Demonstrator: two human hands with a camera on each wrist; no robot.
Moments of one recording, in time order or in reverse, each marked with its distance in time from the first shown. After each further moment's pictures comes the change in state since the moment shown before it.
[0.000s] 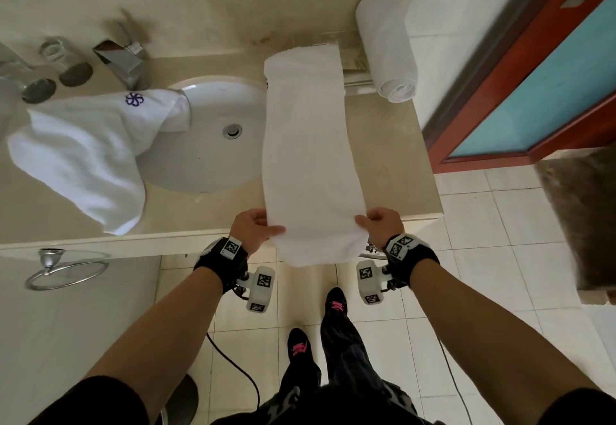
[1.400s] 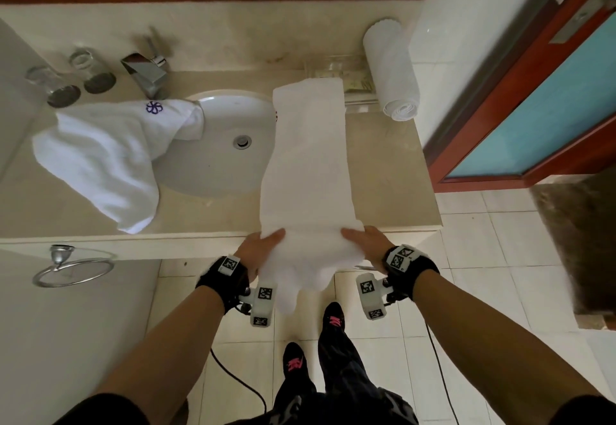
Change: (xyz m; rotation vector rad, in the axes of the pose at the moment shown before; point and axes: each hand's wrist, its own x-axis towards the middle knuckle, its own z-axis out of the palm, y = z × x) left_hand -0.041 -0.008 -0.008 -0.215 -0.143 -0.165; right_hand -0.041 -0.023 0.014 0.275 -0.361 0.035
